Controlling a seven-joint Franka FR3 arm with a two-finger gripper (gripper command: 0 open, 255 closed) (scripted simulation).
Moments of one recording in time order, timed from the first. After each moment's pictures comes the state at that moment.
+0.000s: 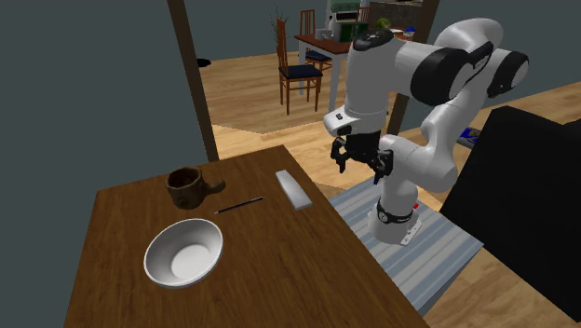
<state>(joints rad) 0.04 -0.96 -0.07 -2.58 -0.05 1.49 -0.40</state>
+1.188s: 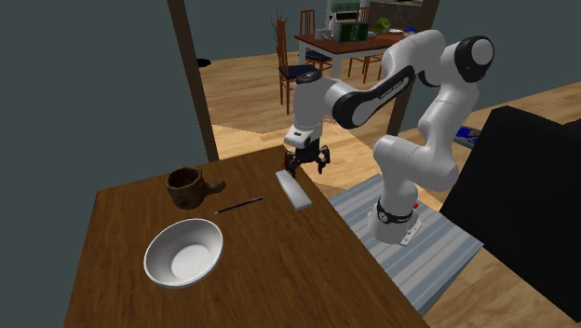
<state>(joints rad) 0.13 -0.90 -0.76 -2.71 -0.61 1.87 -1.37</state>
